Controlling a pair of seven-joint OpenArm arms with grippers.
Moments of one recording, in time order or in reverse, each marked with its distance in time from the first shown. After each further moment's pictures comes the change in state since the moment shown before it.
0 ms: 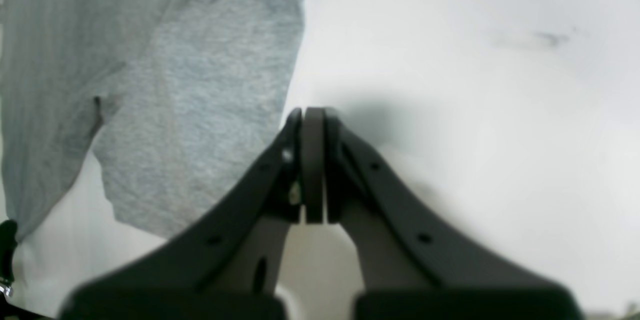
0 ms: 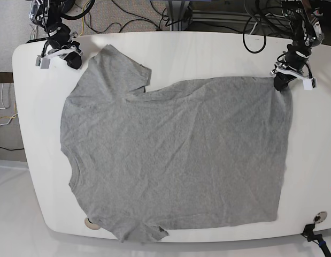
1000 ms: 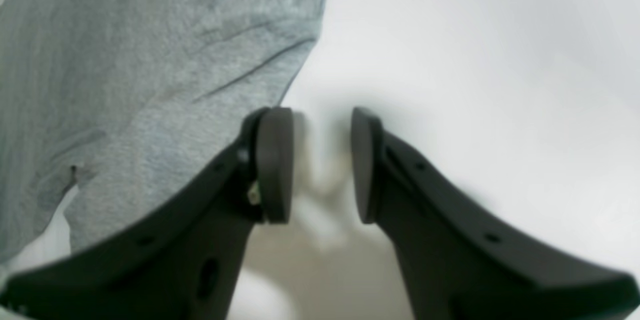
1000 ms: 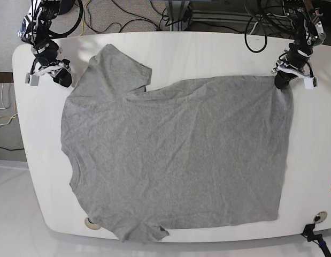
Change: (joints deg) left arm 0.7 -0.7 -0.3 0.1 -0.7 -0.2 1.0; right arm 9.0 7.0 -0.2 -10.1 -3.0 2.6 2.0
